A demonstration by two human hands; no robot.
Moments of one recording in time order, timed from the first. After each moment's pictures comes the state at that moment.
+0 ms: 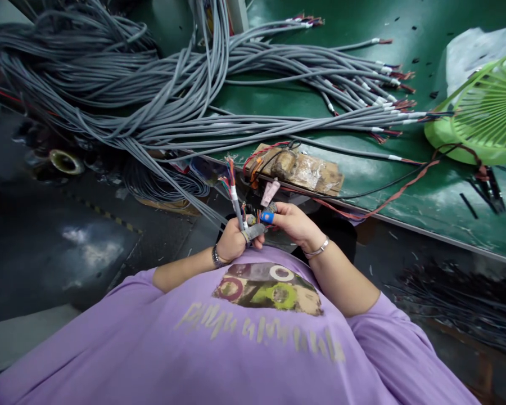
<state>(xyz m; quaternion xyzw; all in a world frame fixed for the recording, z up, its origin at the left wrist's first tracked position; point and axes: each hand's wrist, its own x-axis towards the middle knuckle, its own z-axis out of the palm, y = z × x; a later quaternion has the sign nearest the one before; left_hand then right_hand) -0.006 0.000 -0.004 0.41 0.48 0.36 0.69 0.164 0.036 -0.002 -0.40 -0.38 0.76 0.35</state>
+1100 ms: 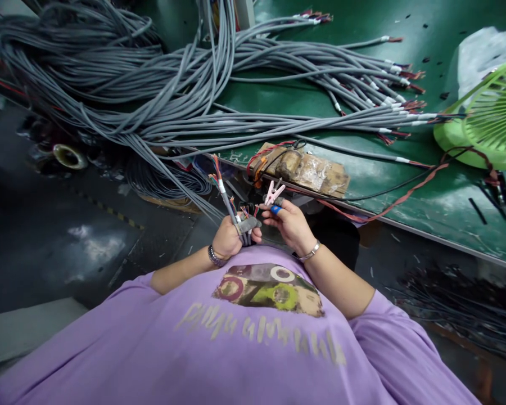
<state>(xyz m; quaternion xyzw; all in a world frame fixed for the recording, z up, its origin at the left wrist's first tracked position) -0.016 0.004 -0.014 0.30 0.49 0.42 0.70 0.141 0.033 -0.027 -0.43 -0.24 0.74 0.47</state>
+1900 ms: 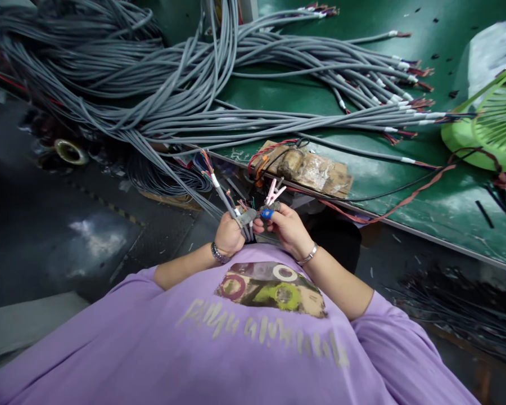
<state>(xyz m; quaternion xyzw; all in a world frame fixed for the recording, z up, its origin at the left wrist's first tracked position) -0.006 0.011 -0.017 0.25 0.51 0.48 0.66 0.134 0.026 -0.019 -0.43 -0.26 0.73 0.46</state>
